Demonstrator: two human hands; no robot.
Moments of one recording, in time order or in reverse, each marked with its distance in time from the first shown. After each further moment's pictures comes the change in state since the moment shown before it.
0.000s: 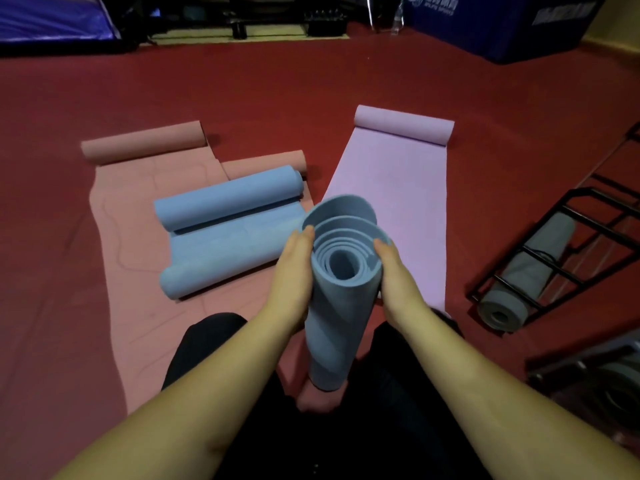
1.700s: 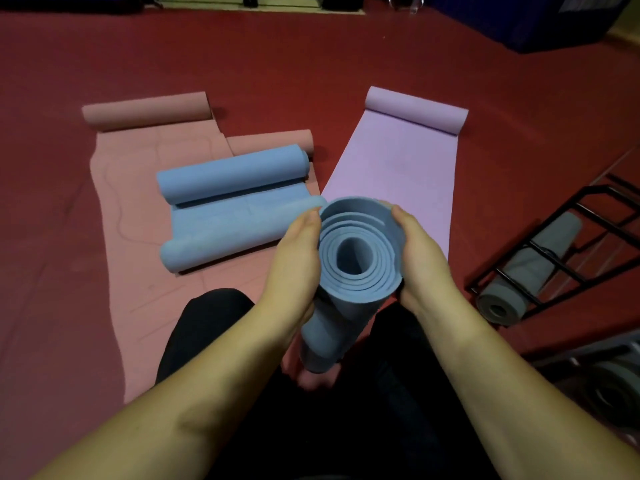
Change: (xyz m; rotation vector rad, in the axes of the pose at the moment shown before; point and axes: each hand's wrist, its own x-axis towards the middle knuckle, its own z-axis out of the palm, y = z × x) left_hand -0.005 -0.009 -0.011 -0.056 -0.056 0.089; right_hand 0.009 -0.017 0.000 0.248 0.005 0.018
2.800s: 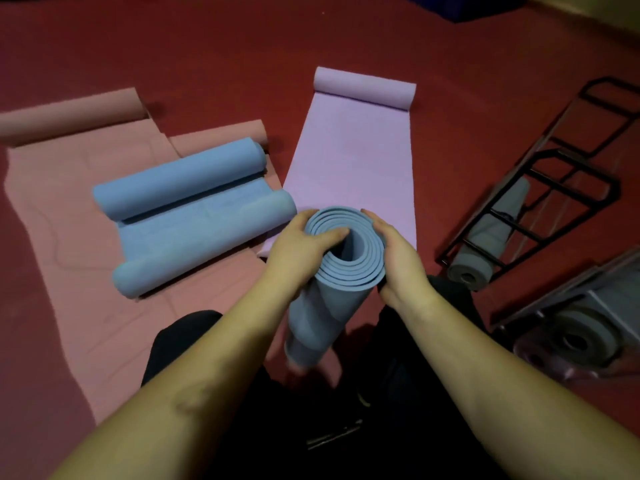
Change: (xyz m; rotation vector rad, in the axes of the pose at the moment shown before) left_hand 0.058 -0.013 0.020 0.422 -0.203 -0.111; right_hand 0.035 0.030 -0.023 0.183 0.194 0.068
